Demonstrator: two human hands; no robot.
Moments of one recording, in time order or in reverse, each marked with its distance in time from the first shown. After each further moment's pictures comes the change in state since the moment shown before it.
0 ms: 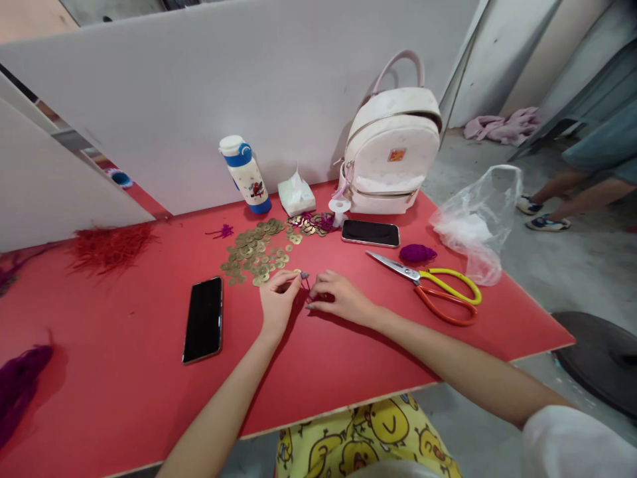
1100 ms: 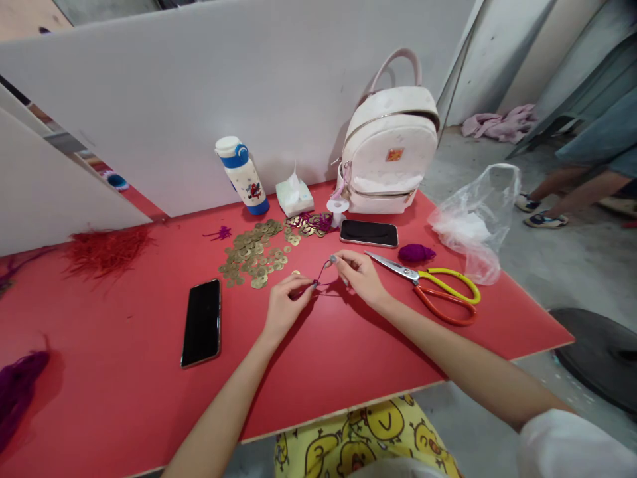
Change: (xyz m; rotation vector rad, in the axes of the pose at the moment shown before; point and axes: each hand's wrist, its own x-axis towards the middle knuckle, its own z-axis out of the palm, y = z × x) left_hand 0.000 0.004 0.000 0.201 -0.313 0.159; right_hand 0.007 0.001 -0.030 0.630 0.398 0.355
